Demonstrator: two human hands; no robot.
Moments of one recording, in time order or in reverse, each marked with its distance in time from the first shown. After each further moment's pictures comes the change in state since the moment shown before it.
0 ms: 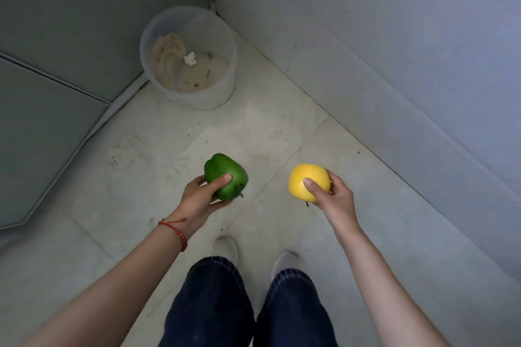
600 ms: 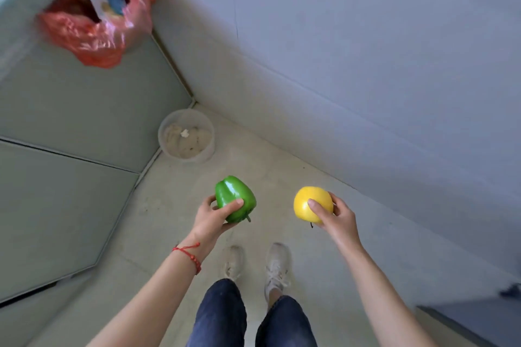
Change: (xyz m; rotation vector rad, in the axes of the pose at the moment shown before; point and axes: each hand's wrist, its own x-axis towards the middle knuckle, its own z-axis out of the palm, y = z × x) left_hand -0.328 0.112 0.075 0.252 -0.135 0.133; right_hand -0.271 -0.175 -0.149 0.198 0.163 0.022
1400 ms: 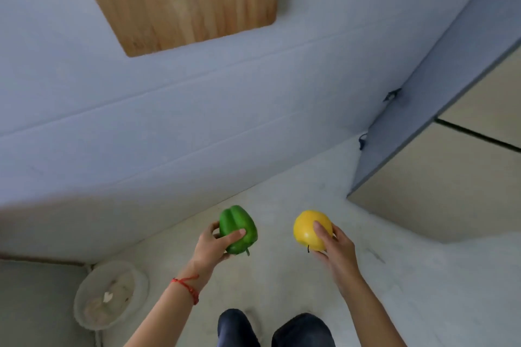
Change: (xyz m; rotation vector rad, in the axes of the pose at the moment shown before) left_hand -0.170 0.019 0.084 0.874 -0.744 0.143; right_hand -0.280 0.075 -0.061 0.944 0.759 0.062
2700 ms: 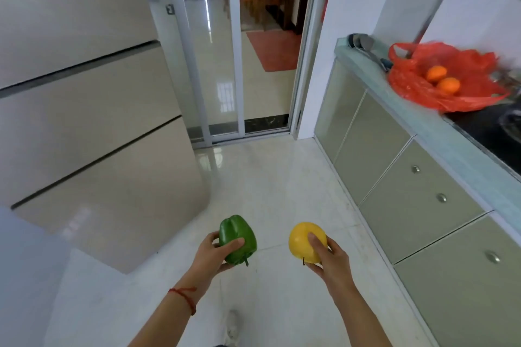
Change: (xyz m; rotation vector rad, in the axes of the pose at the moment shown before) left_hand -0.210 -0.165 0.567 0.848 -1.019 0.002; right_hand -0.181 0.102 -0.532 0.814 1.005 -0.120
